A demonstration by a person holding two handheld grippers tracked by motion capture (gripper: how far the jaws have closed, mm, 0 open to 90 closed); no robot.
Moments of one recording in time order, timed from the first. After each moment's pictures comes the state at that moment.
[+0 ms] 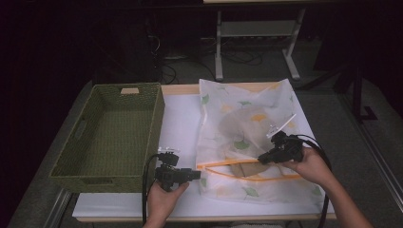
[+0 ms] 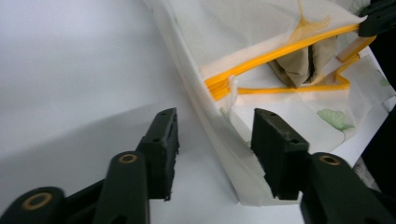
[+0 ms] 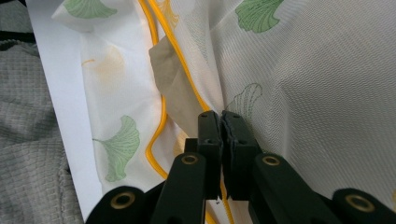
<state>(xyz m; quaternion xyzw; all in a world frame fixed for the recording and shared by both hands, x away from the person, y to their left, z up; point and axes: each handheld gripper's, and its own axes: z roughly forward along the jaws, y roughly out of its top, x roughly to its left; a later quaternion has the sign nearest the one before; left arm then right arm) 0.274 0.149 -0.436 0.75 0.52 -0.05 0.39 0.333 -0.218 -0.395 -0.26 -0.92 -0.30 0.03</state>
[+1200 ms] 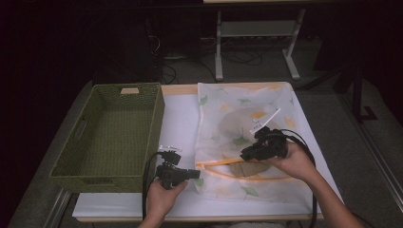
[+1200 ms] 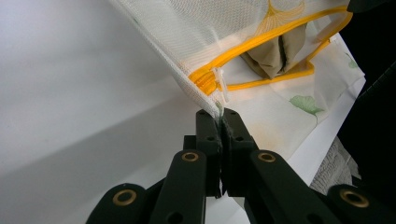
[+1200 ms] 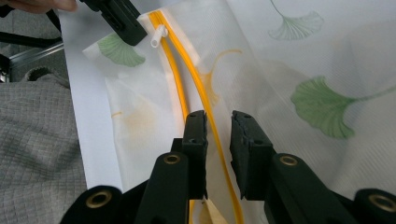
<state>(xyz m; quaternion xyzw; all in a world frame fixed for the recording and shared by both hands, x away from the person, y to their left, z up) 0.278 0.148 -0.431 0.77 0.48 -0.08 0.41 0.331 -0.168 -0.369 -0.21 -0.92 -0.33 0.01</state>
